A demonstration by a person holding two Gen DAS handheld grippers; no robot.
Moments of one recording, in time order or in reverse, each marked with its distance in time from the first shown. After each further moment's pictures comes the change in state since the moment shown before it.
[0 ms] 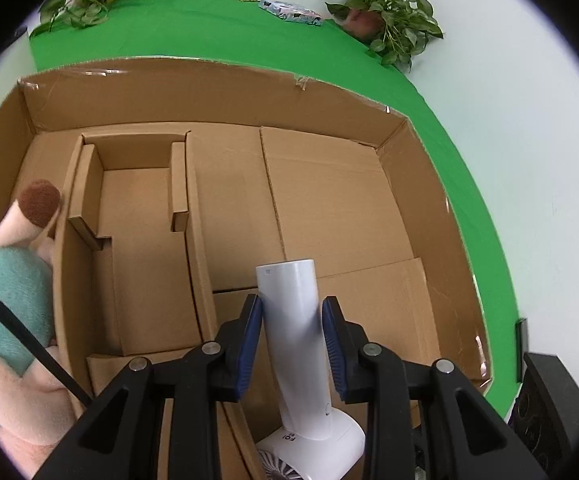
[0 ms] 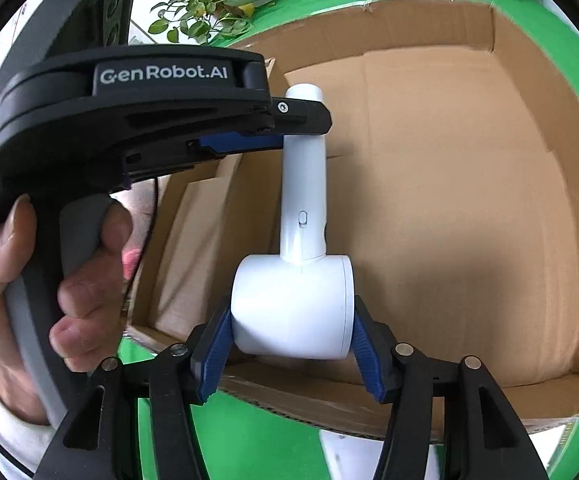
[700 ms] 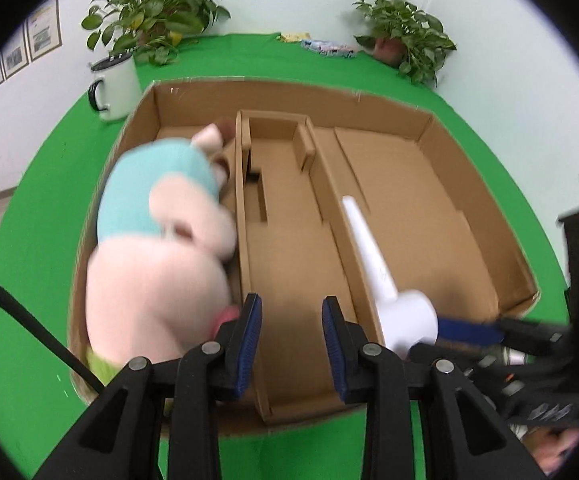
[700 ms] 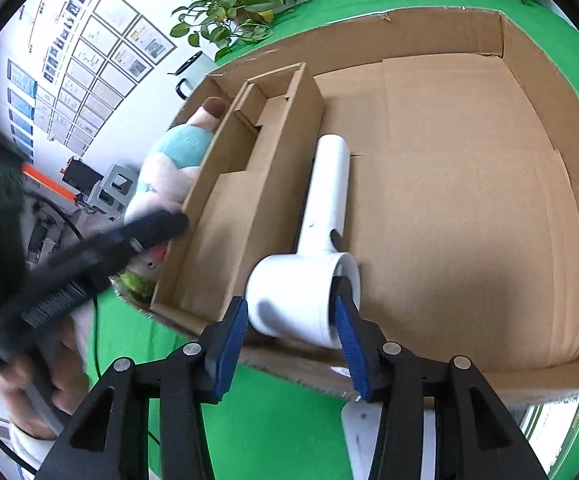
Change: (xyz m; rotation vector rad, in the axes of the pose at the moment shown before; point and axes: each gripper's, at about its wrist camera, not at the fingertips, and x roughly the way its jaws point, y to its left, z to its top) left arm -0.084 0.031 -0.106 0.049 -0.162 0.233; right arm -0.016 0.019 -0.029 -0.057 -0.048 0.013
